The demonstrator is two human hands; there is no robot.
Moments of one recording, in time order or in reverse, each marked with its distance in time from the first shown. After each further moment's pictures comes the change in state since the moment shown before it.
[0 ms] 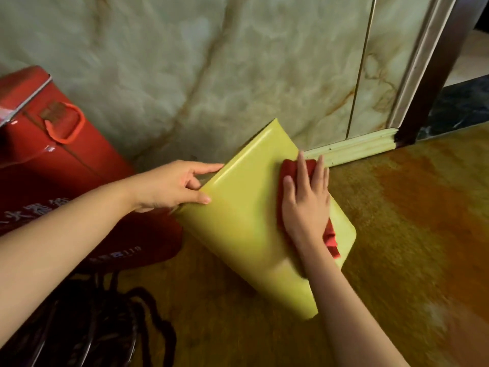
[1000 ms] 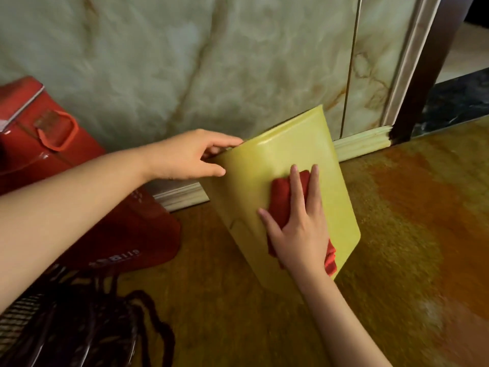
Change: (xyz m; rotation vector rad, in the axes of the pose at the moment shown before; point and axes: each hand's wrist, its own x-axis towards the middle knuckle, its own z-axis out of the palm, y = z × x) left_hand 0.024 0.071 0.002 0.406 0.036 0.182; right_hand -0.044 -0.005 -0.034 -0.026 0.029 -0.210
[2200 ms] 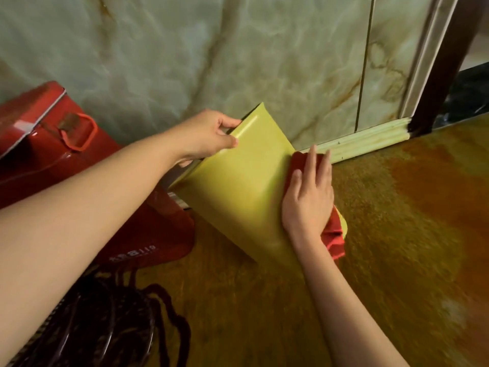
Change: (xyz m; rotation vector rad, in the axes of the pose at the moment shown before) left_hand 0.011 0.014 0.001 -0.280 0.254 -0.223; right_hand 0.039 -0.014 0.022 0.114 0.093 0.307
